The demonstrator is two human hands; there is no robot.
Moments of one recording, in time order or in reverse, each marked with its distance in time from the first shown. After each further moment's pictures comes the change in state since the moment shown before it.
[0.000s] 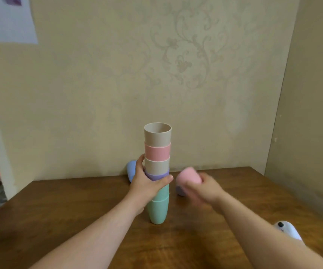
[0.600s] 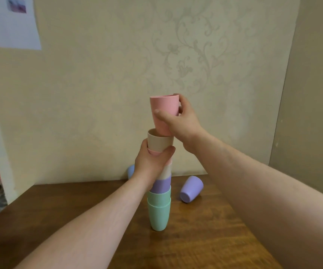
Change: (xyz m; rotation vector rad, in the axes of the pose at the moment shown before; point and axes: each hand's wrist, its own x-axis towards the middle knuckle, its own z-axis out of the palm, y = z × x) left_hand 0.034 0.076 0.019 0.098 0.175 0.072; right_hand -0.010 -0.207 -0.024 0.471 0.053 -0.506
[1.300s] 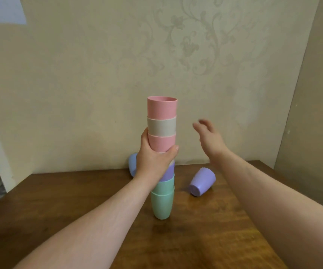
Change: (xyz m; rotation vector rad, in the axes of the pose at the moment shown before) left_hand 0.002 -0.039 0.010 -0.048 0.028 0.129; right_hand 0.005 0.121 -0.055 -0.170 0.142 0.295
